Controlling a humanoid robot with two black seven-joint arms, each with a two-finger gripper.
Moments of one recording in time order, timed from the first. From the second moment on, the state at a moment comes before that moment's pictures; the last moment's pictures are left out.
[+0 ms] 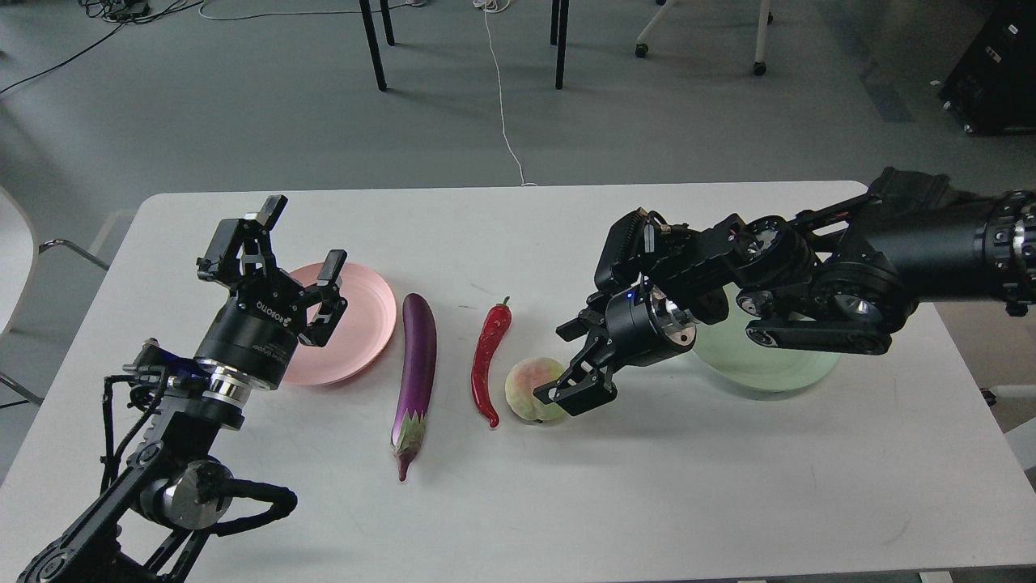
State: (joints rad) left arm 0.00 0.22 -1.25 -1.49 0.68 -0.16 -0.34; right arm 1.61 -0.15 -0.81 1.17 -1.27 -0.02 0.49
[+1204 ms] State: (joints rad) left arm 0.02 0.22 -1.26 -1.49 0.68 -0.16 -0.34; right arm 1.49 0.00 -0.86 0.94 -1.26 -0.04 0.49
